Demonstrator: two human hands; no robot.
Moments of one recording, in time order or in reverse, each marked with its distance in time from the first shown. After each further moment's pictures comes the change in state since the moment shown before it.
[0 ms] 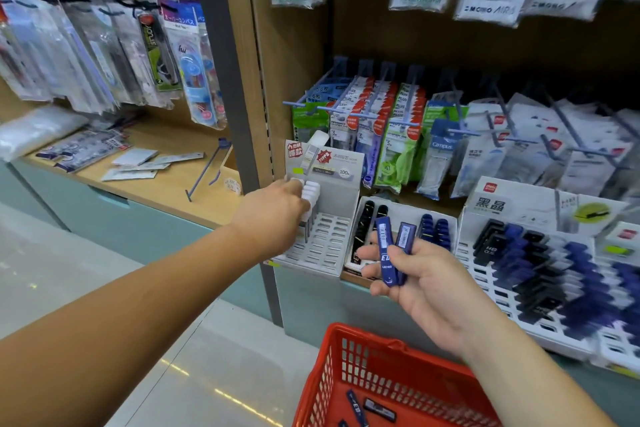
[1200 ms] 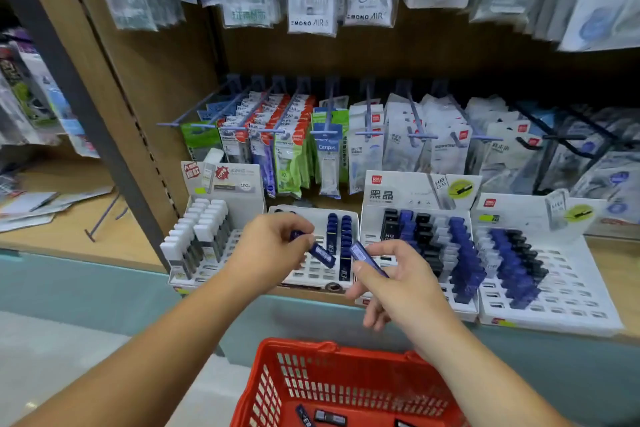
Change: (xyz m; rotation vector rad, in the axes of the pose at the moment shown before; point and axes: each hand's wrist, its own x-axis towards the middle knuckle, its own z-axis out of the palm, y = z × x) left_hand 0.023 0.144 -0.020 -1.174 0.060 -0.286; right_hand -0.039 -0.009 -0.096 -0.421 0.279 -0.157
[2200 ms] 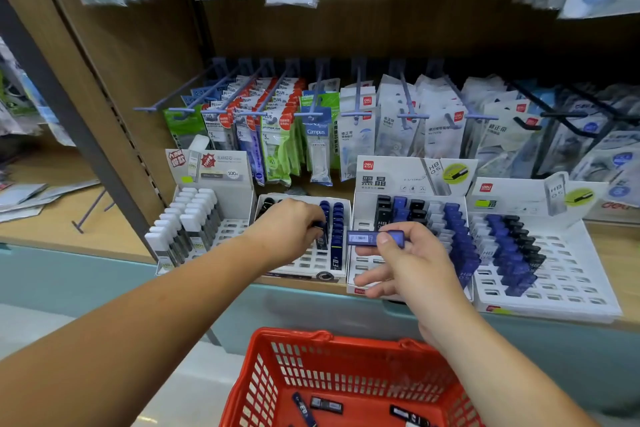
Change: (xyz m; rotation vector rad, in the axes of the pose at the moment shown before) left_hand 0.045 -0.004 0.027 0.685 -0.274 0.373; right_hand 0.005 0.002 -0.019 0.203 0.136 -0.013
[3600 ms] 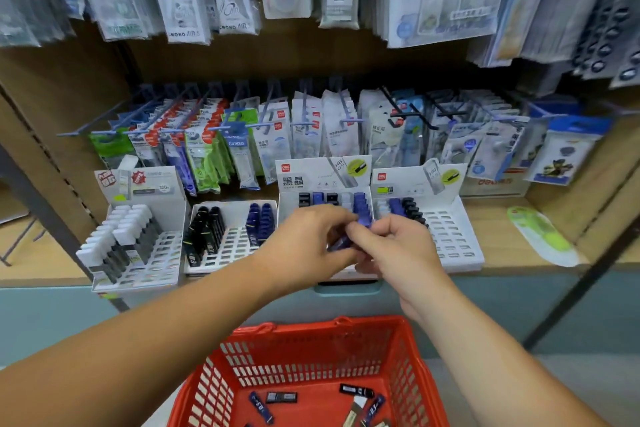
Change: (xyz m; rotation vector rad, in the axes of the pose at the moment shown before) left_hand -0.031 0.162 -0.004 -0.304 0.134 0.361; right_hand -0.046 -0.020 -0.088 -0.014 0.182 -0.110
